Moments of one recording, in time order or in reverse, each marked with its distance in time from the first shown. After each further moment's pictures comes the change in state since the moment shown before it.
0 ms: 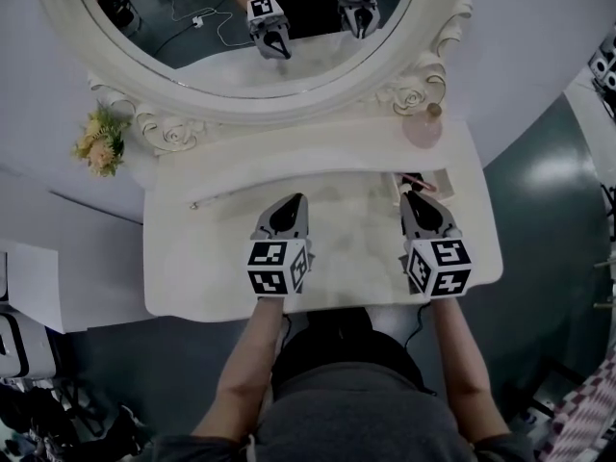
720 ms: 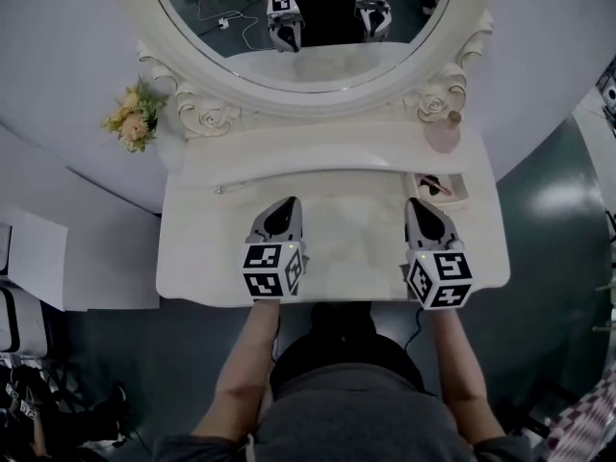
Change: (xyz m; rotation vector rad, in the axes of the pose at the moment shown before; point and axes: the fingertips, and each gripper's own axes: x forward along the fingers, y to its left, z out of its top) left arm -0.064 0.042 0.001 -0.010 -0.053 0.101; right arm -0.023 0.055 0.014 -0.027 -0.103 0.049
